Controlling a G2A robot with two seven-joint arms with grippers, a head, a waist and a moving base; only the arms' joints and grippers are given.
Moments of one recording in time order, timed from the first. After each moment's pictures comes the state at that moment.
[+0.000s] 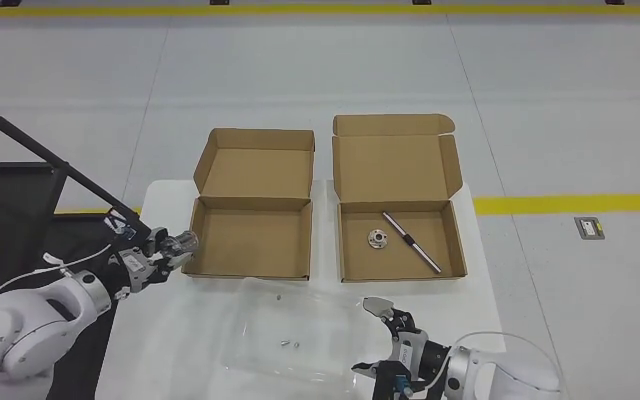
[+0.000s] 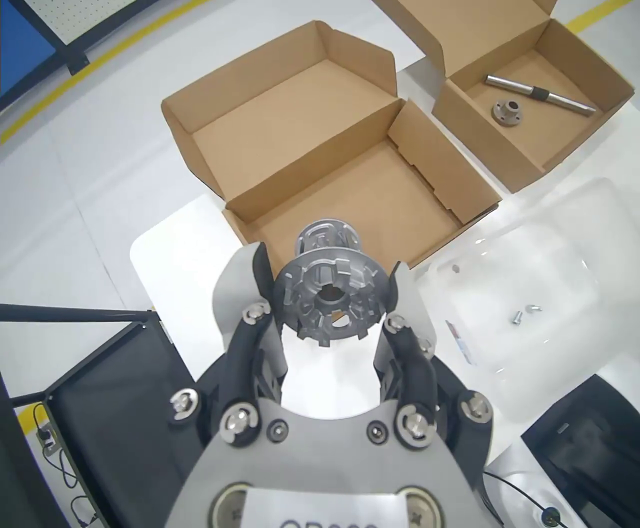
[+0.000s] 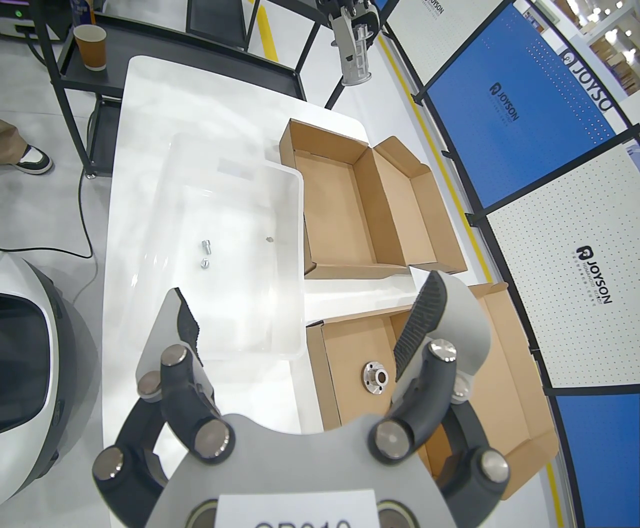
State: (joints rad) left arm 1.29 -0.73 -1.66 -1.82 0.83 -0.49 -0.58; right arm -1.48 -1.26 1.42 -2.17 -2.08 -0.97 -0.15
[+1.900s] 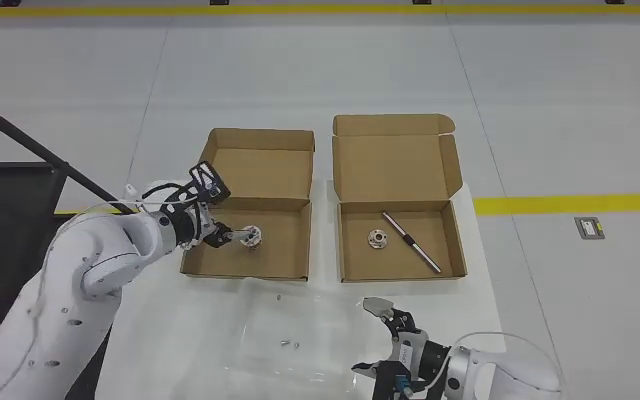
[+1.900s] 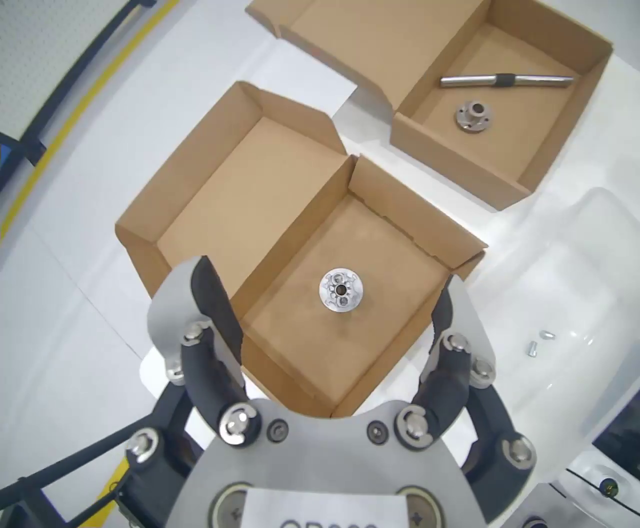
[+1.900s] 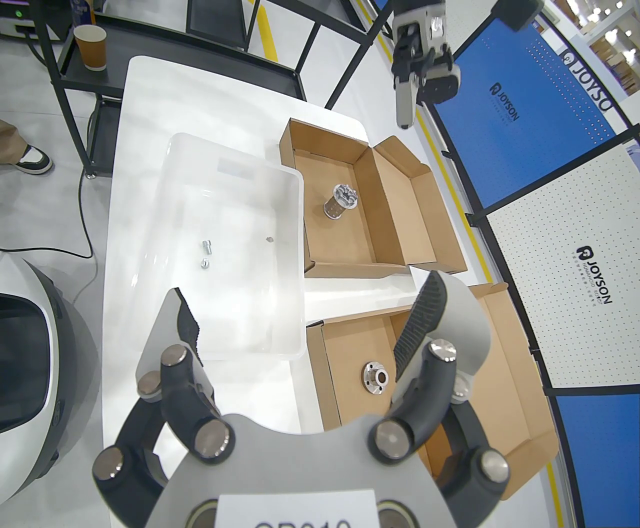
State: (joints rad) left arm 0.80 -0.84 -1.29 -1.74 0.90 -0.66 -0.76; right arm -1.48 -1.26 1.42 -2.17 -2.08 -0.97 -0.15
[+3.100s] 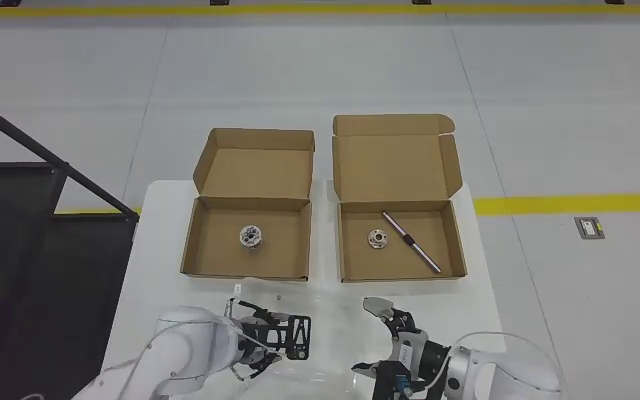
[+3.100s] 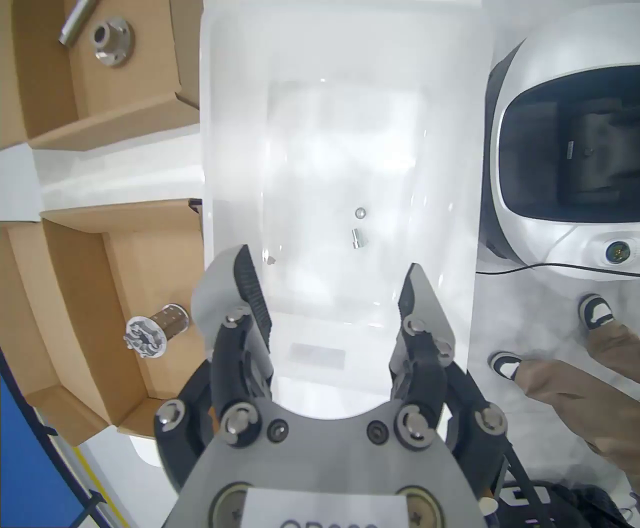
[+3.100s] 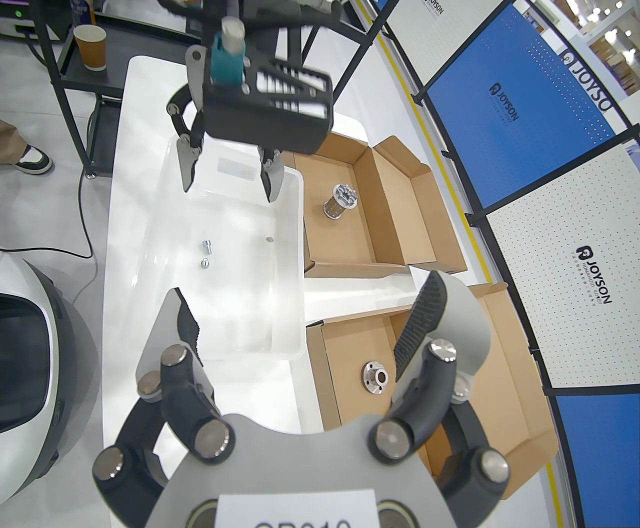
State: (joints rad) left arm 0.92 -0.79 -0.87 -2.02 1.12 -0.81 -1.01; right arm -1.48 -1.26 1.42 -2.17 -2.08 -0.97 -0.15
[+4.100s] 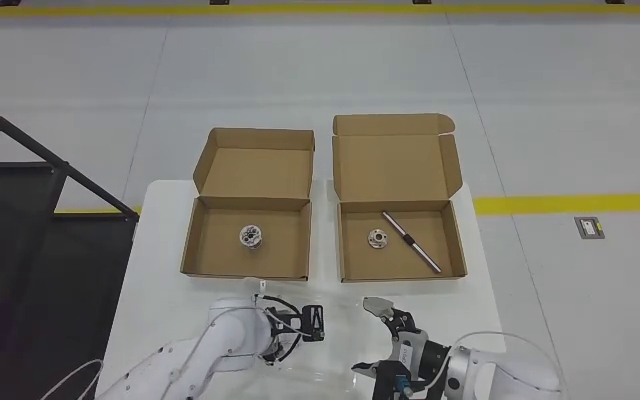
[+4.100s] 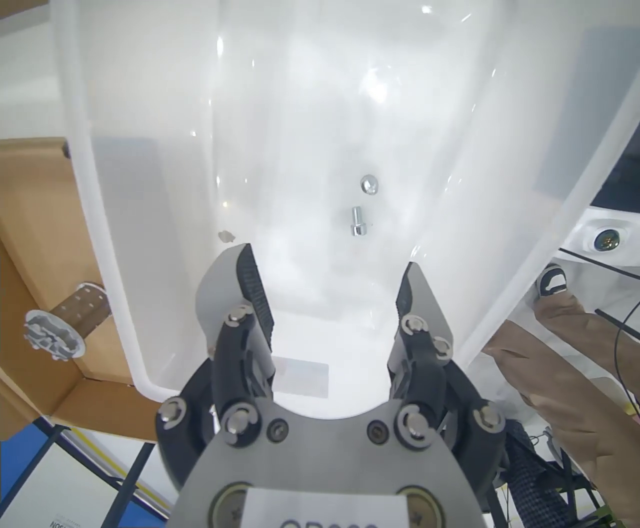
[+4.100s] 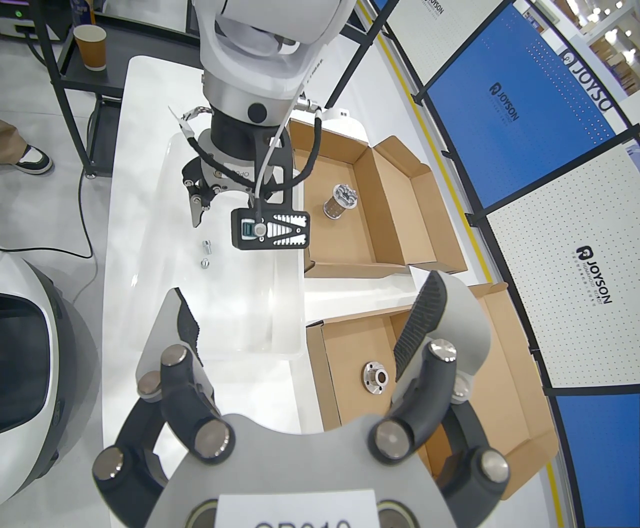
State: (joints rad) left arm 0.73 -0.92 -0.60 -1.77 1.10 -0.63 -1.19; right arm -1.48 -1.26 1.42 -2.17 -2.08 -0.97 -0.15
